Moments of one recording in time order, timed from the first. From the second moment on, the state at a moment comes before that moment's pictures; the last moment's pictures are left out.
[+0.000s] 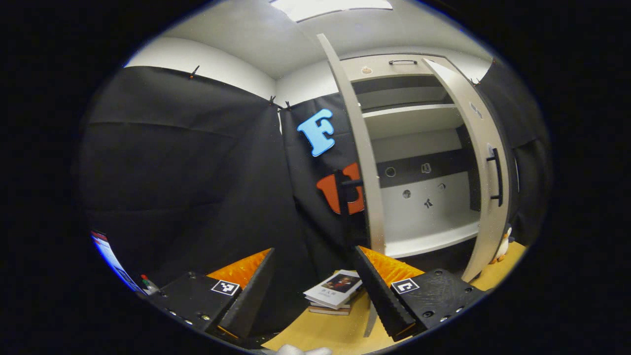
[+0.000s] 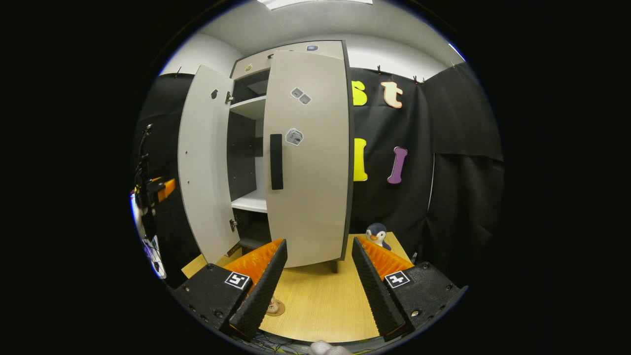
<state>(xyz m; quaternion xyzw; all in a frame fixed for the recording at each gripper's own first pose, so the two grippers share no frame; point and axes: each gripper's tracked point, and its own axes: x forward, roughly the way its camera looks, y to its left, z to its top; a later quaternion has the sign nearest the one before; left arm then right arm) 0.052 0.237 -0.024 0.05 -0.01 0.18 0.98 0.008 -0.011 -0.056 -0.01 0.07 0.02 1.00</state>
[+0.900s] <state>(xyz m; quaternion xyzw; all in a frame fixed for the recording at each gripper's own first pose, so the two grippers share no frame) 0.101 0.245 -0.021 -0.01 0.00 0.13 0.99 0.003 -0.011 -0.048 -0.02 0.07 0.05 1.00</state>
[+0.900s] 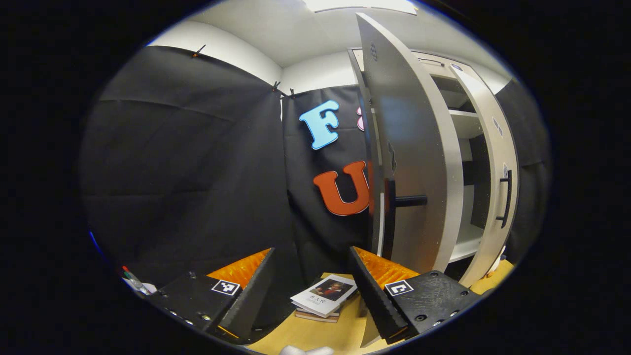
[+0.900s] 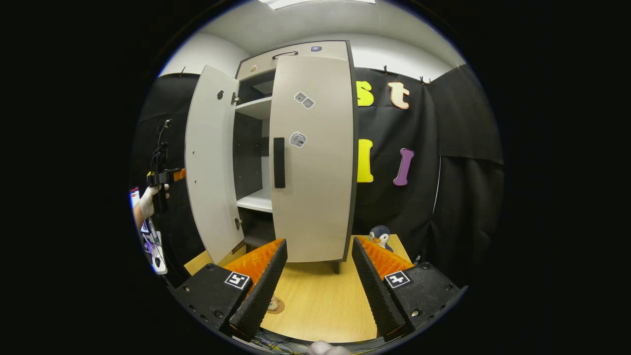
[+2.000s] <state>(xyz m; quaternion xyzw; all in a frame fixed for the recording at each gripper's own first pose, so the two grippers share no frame) 0.136 0.103 -0.012 -0.01 0.00 0.03 1.00 -0.007 -0.015 -0.022 -0.01 0.04 0.04 1.00</state>
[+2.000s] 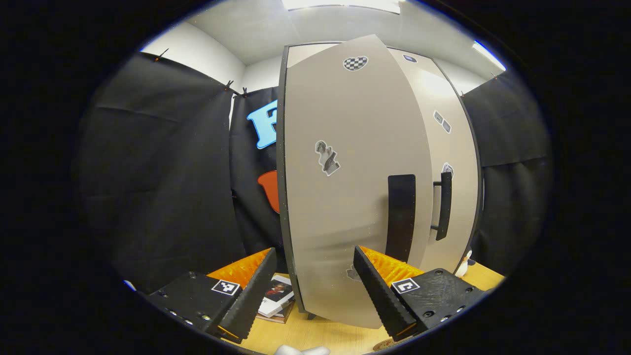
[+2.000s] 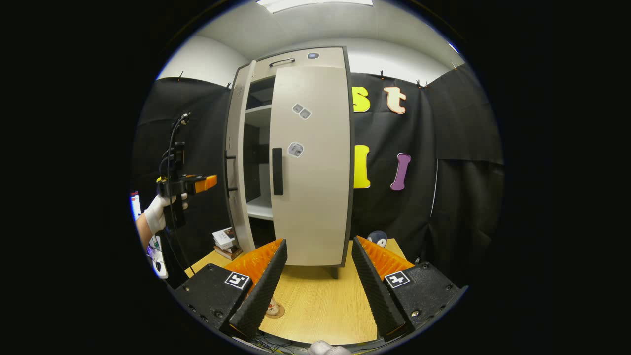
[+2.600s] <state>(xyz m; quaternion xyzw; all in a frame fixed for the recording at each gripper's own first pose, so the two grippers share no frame) 0.044 0.075 -0.012 0.00 0.00 0.02 1.00 0.009 -0.018 -0.005 0.00 0.02 0.01 1.00</state>
